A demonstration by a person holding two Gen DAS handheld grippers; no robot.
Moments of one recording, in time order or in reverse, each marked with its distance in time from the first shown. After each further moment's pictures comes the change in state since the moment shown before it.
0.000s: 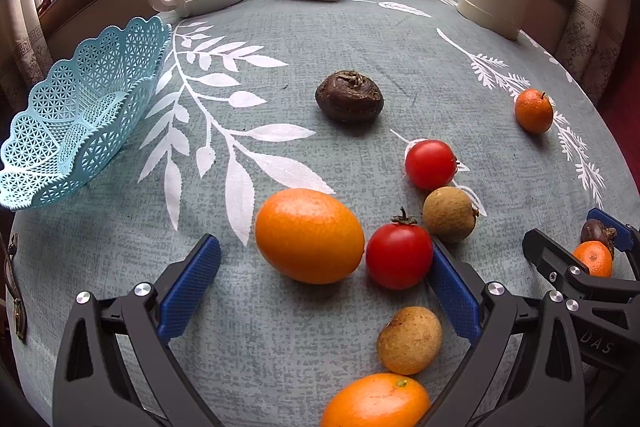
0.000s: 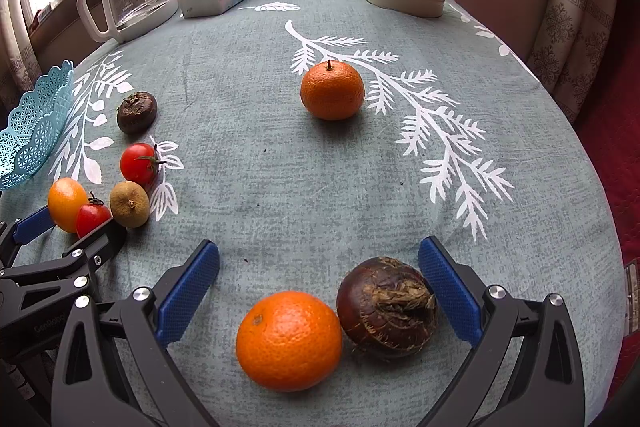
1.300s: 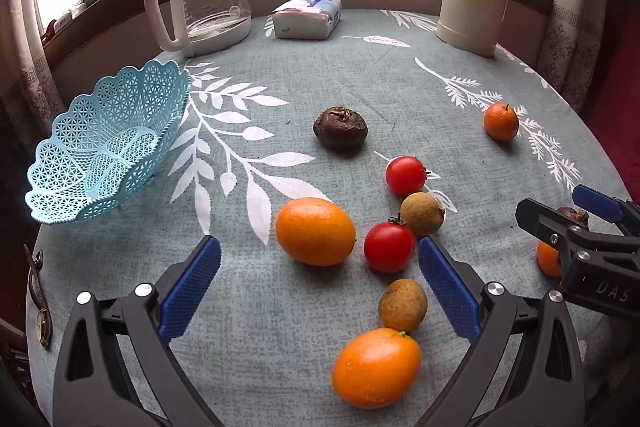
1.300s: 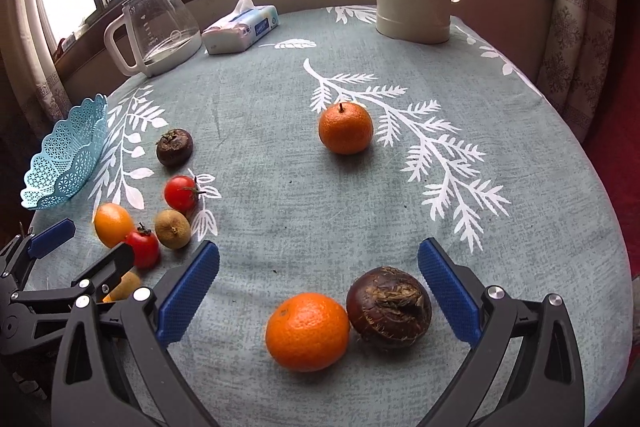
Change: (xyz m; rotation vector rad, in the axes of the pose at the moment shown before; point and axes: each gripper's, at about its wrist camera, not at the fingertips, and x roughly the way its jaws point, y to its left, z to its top) left arm -0.043 0.006 -0.010 0.057 -0.122 -0.007; right arm -0.031 -0.007 -0.001 0.031 -0.104 0.107
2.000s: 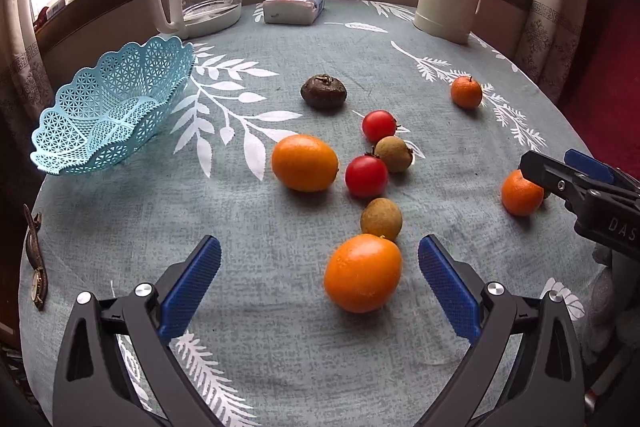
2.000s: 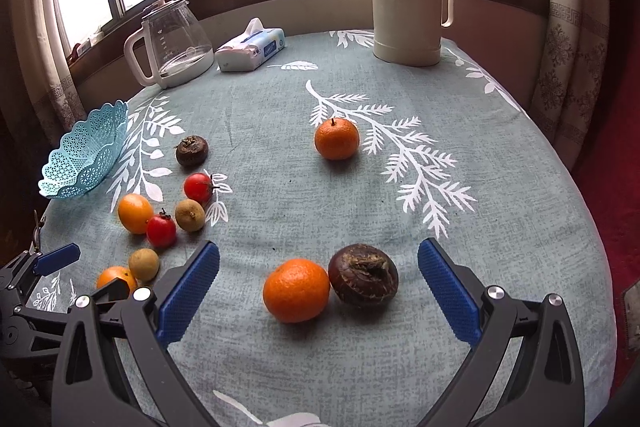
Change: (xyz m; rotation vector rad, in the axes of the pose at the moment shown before) left arm -0.027 0.002 -0.035 0.007 0.046 -0.086; right arm -0.037 -0.011 -0.015 -0.025 -0.057 0.018
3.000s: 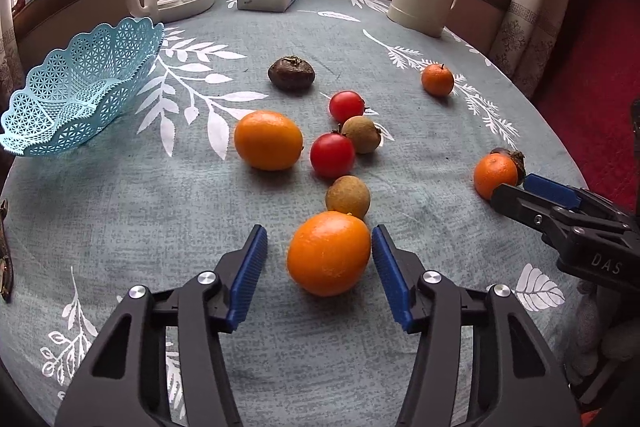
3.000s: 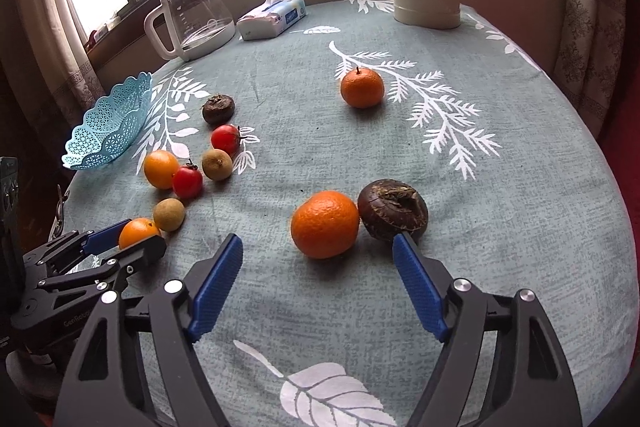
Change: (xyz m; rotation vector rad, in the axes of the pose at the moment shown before) left arm 0.005 -0.004 -0.010 -0.015 0.017 -0.122; right arm 0.000 0.005 -0.024 0.004 0.099 0.090
